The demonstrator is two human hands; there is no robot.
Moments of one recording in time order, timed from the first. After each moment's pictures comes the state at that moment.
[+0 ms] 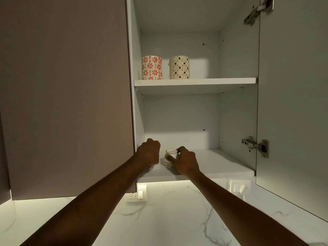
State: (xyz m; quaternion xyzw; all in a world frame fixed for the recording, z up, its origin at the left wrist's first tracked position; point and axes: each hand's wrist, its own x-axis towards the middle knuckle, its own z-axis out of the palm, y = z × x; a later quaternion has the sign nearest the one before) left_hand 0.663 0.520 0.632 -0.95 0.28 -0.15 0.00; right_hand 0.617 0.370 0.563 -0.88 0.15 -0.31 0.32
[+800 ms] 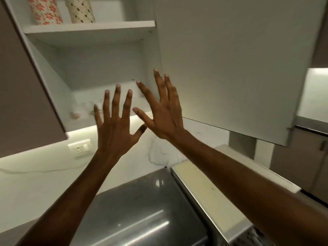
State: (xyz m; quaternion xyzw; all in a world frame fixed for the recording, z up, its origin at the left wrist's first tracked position) left_hand 0.415 0.487 0.530 -0.80 0.40 -0.43 -0.14; right_hand 0.327 0.337 0.539 -0.84 0.10 -0.53 -0.01
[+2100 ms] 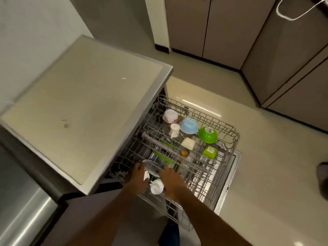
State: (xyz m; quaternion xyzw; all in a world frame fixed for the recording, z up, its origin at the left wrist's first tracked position) left_hand 0.100 0.159 -0.171 -0.77 0.55 0.31 0.14; right_hand -0.089 0.128 -0.167 -0.82 0.42 0.15 0.36
